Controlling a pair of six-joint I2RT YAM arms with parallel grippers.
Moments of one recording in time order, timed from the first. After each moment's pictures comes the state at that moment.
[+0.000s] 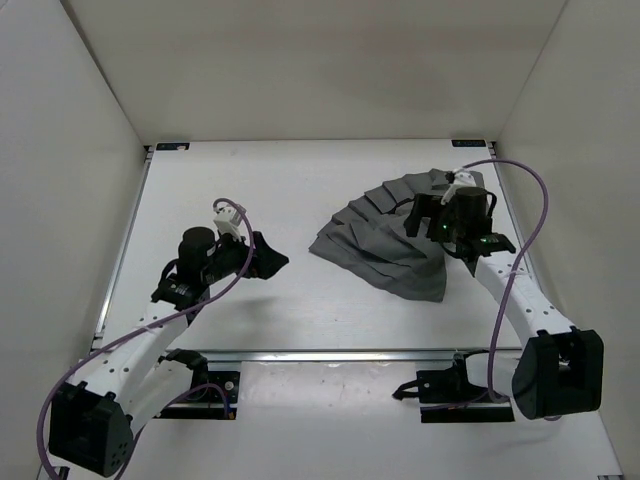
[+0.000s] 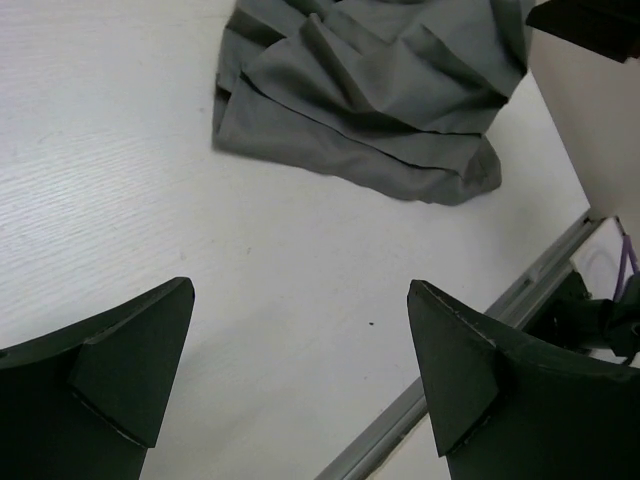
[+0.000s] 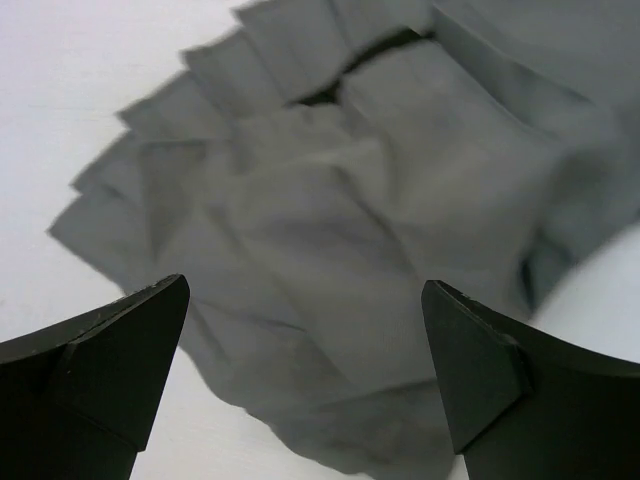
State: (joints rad) left arm -0.32 0.89 0.56 -0.07 0.42 -0.41; right arm 0.17 1.18 0.84 -0.20 -0.11 0.21
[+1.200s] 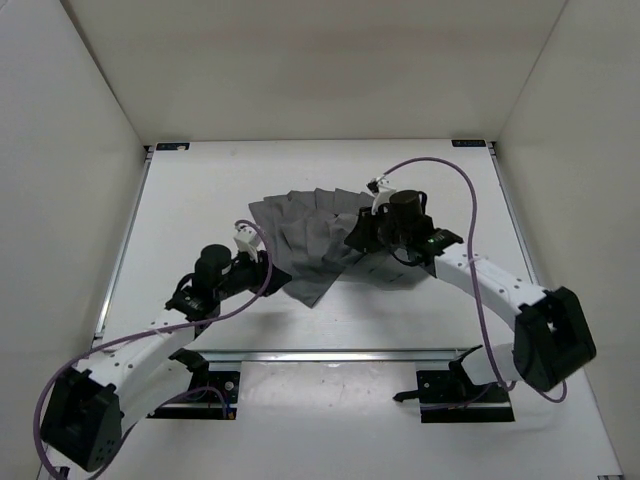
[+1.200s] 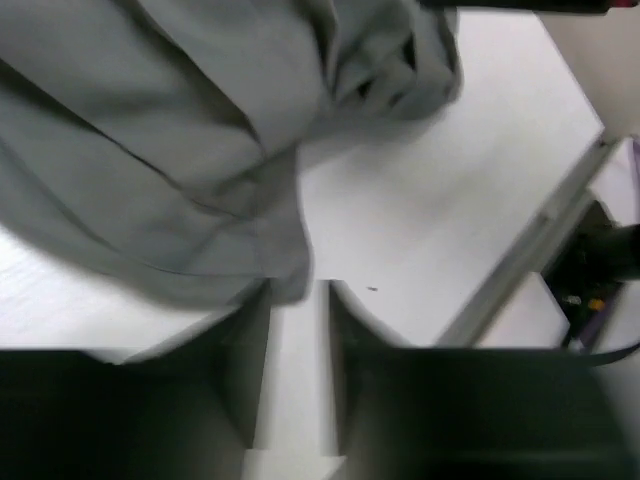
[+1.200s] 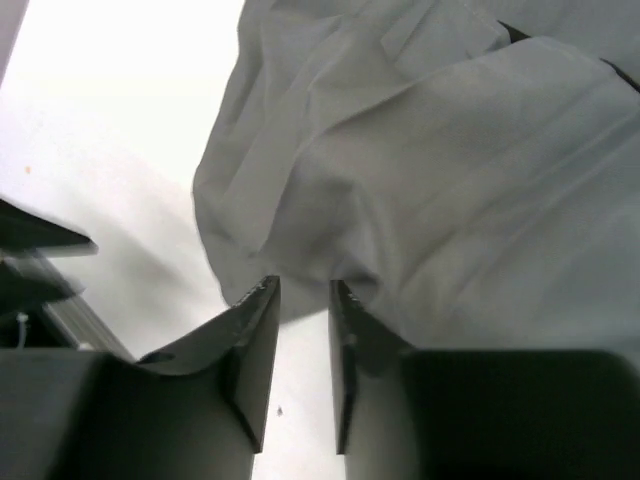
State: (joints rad) left arm -0.45 0.87 0.40 0.11 0.41 -0.37; right arm 0.53 1.39 0.91 -0.07 -0.32 0.36
